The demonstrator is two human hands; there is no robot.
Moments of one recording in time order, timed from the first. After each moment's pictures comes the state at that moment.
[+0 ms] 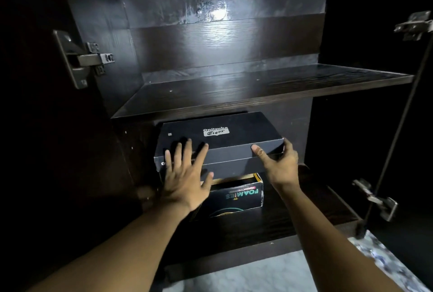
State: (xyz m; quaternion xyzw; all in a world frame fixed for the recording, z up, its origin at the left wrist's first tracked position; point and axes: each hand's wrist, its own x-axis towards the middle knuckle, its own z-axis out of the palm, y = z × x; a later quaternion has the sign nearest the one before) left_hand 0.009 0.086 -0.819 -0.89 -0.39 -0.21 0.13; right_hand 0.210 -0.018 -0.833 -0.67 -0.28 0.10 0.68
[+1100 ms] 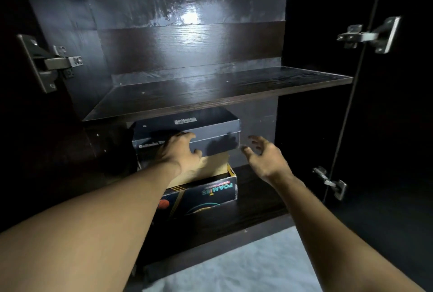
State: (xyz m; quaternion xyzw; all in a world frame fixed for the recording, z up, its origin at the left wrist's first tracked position) left_hand 0.051 0.077 -0.756 -0.89 -0.39 -0.20 -0.11; right_hand 0.207 -0.077 -0.796 -0.80 -0.34 0.05 0.48
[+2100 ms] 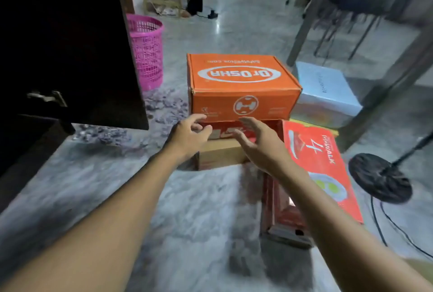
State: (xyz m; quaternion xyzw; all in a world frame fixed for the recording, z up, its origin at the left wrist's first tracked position) left_hand 0.012 -0.429 -0.835 -0.85 0.15 0.09 -0.50; right_hand -0.086 -0.596 -0.821 -0.93 0.12 -0.13 0.31
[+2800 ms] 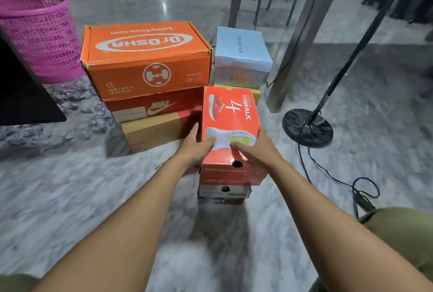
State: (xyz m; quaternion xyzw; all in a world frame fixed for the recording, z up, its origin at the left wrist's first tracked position) left_hand -0.117 -0.603 -0.912 -0.78 0.13 0.34 -0.51; right_hand -0.233 -0.763 -0.914 -0.82 0.38 -0.07 0.43
